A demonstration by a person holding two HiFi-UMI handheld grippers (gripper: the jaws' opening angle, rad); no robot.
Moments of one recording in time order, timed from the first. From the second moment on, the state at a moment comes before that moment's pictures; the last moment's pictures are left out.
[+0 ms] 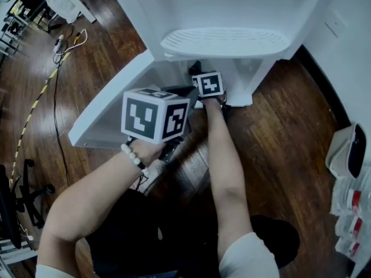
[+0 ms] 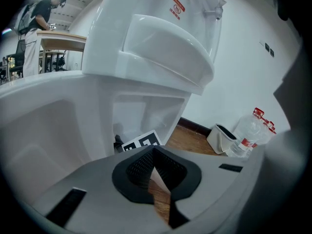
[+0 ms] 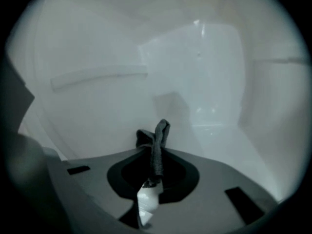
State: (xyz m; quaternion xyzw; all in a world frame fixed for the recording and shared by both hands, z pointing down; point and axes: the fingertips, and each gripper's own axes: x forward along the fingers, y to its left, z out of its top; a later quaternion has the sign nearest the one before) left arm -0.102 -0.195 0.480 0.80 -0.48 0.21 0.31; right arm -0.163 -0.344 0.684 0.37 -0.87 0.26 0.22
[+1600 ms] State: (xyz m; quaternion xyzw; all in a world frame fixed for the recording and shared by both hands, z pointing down) left arm -0.102 -0.188 0.464 0.81 -0.46 0.19 0.31; right arm -0.069 -0.331 0.701 0.53 -0.75 0.34 0.18
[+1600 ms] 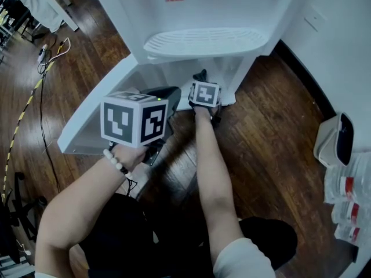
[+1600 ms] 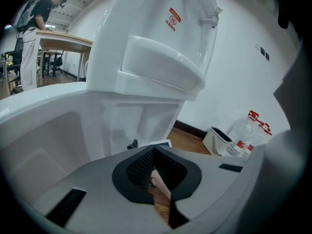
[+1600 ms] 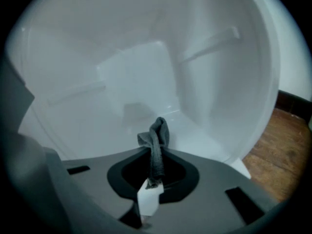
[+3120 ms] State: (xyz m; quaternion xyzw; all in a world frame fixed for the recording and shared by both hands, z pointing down) left arm -0.077 -0.181 0.444 0.83 -0.44 0.16 0.32; right arm 0.007 -0.283 0.677 0.57 -0.69 0.44 -0.04
